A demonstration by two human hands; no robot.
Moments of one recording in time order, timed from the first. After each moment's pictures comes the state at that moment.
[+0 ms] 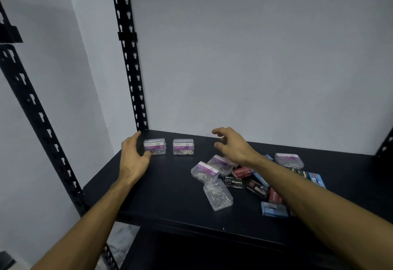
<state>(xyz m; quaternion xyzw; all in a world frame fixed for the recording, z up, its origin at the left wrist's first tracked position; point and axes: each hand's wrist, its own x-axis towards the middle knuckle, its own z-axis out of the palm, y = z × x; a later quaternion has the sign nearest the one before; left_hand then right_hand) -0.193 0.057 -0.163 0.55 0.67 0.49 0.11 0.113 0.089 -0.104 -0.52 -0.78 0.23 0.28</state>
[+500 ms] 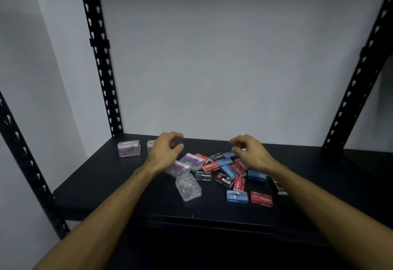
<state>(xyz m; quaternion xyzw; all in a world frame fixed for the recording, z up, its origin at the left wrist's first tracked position) -0.053 0.046 -0.116 0.72 0.54 0.41 0.17 0.234 0.028 -0.099 -0.59 -0.72 0.18 0.32</state>
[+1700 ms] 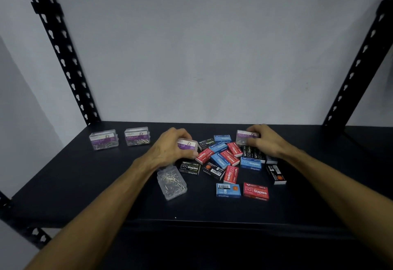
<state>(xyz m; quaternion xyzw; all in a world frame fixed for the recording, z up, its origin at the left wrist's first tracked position) -0.004 0.080 -0.138 0.79 0.52 0.24 0.22 0.317 0.080 -0.141 -0.66 -0.66 0.24 0.25</state>
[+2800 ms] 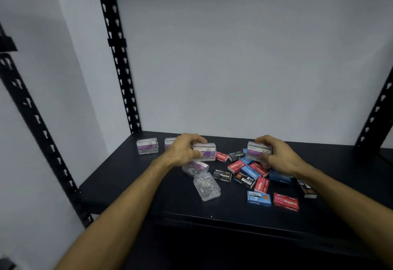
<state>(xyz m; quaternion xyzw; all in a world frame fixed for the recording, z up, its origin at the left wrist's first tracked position) -0.057 0.056 -0.102 0.76 0.53 0.27 0.27 0.258 0.042 -0.119 -0.60 -0.70 0.24 0.30</state>
